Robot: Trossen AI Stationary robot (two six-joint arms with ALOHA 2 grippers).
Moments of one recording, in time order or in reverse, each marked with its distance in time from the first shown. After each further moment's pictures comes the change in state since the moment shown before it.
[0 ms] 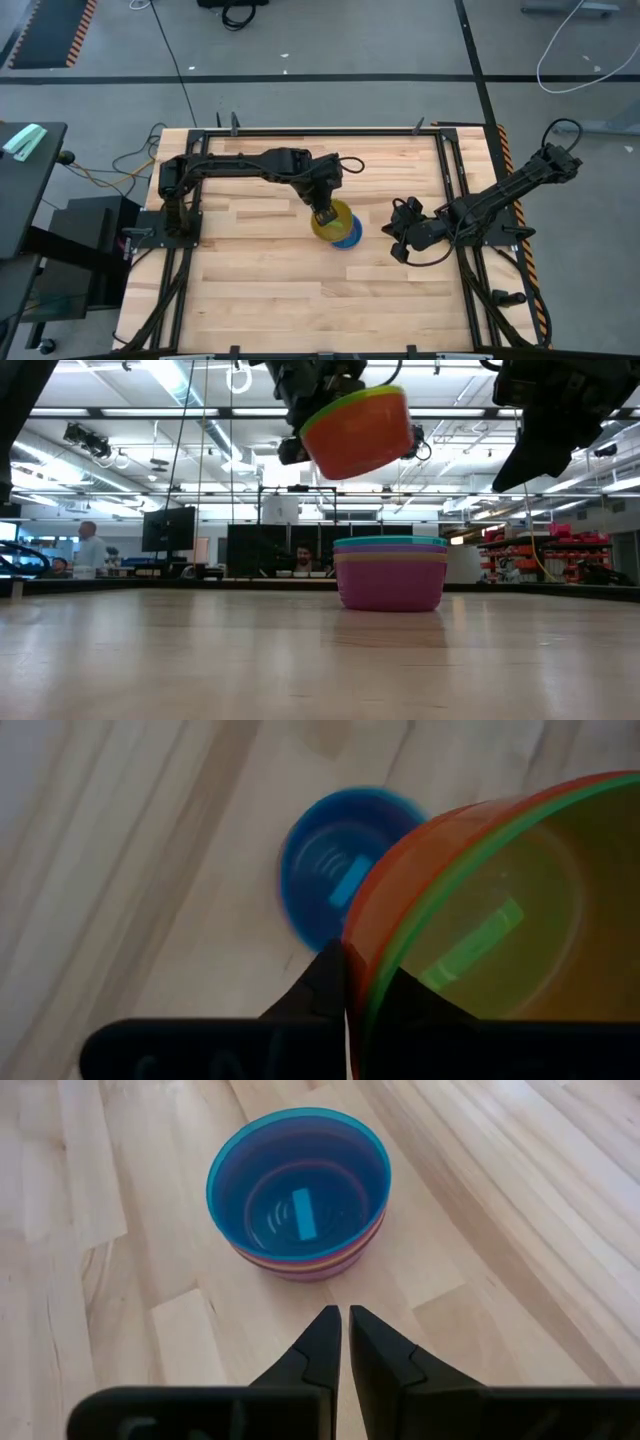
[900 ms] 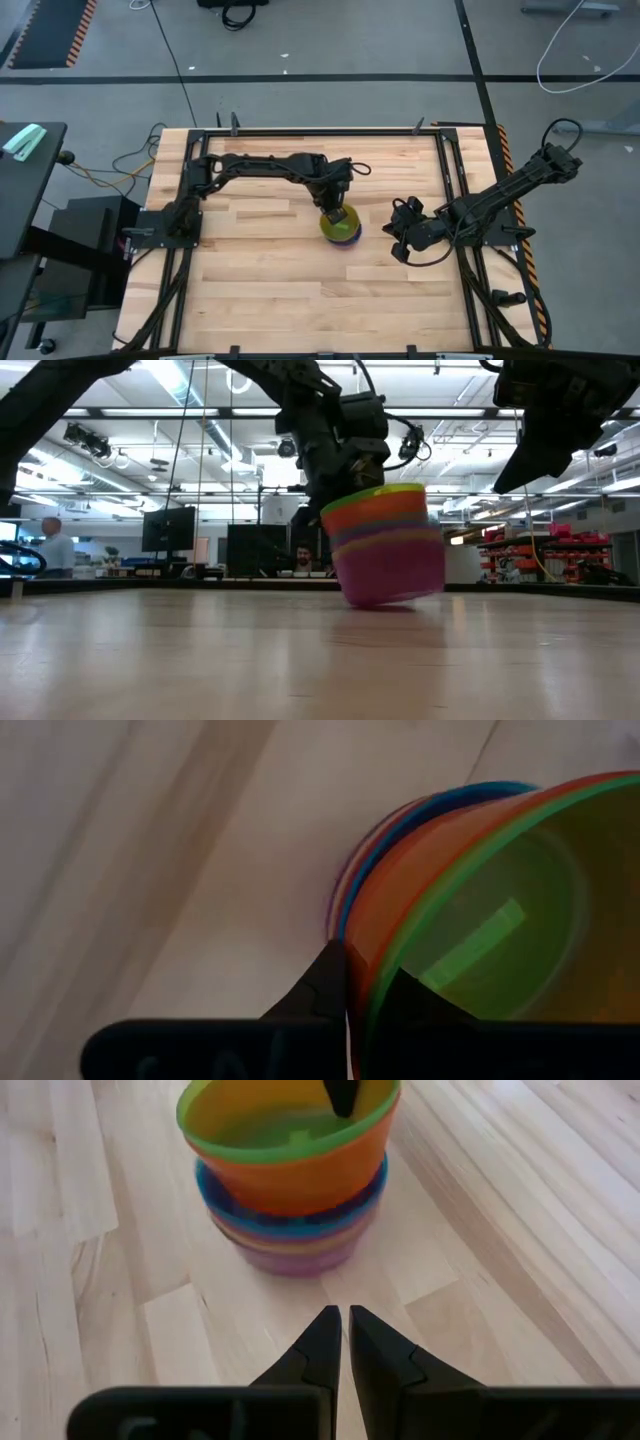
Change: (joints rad) left arm 0.061 0.223 0.001 0.103 0.108 -0.019; right arm 0.000 0.000 0.001 -0.017 0.004 -0.004
